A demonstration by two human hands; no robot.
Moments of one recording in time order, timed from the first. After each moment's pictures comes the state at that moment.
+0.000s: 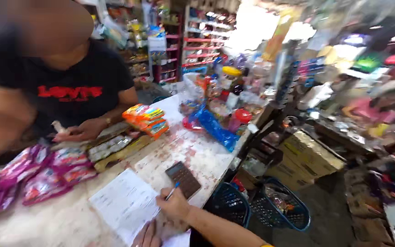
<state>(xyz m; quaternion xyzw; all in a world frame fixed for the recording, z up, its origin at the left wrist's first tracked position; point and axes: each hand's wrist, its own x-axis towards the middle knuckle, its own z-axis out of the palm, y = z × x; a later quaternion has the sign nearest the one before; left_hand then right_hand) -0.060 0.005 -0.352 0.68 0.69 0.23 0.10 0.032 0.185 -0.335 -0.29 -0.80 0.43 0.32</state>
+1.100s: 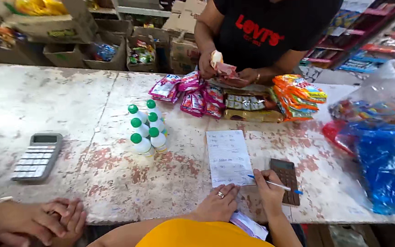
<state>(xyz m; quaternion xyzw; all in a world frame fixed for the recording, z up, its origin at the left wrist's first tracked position) -0.055 -0.005 -0.353 0.65 0.70 0.30 0.08 0.026 0.186 -0.345 -0.26 -0.78 0.44 0.36</state>
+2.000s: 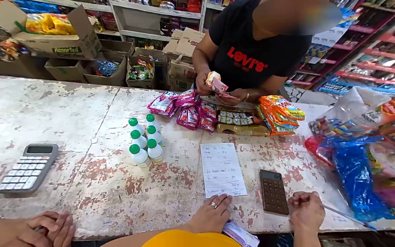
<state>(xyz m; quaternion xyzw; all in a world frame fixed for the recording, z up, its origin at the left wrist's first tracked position) -0.056 -0.006 -0.357 0.66 0.70 0.27 0.07 0.097 0.273 -0.334 -0.40 -0.55 0.54 0.50</state>
